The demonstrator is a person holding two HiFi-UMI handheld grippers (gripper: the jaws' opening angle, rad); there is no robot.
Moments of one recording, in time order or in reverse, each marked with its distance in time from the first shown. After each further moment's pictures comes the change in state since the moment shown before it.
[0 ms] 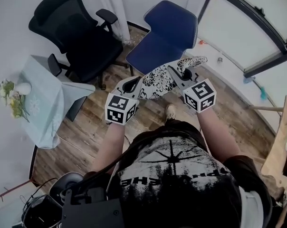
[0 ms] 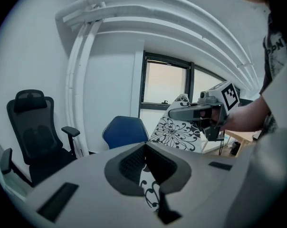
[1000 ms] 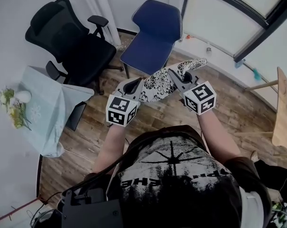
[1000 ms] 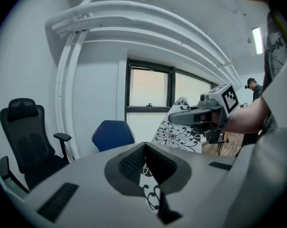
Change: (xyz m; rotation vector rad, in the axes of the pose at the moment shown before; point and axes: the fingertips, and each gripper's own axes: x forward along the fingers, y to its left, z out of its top) left arm -0.081 -0.062 -0.023 0.104 -0.048 -0.131; right arm -0.085 0.092 -0.017 0.001 -0.027 -0.158
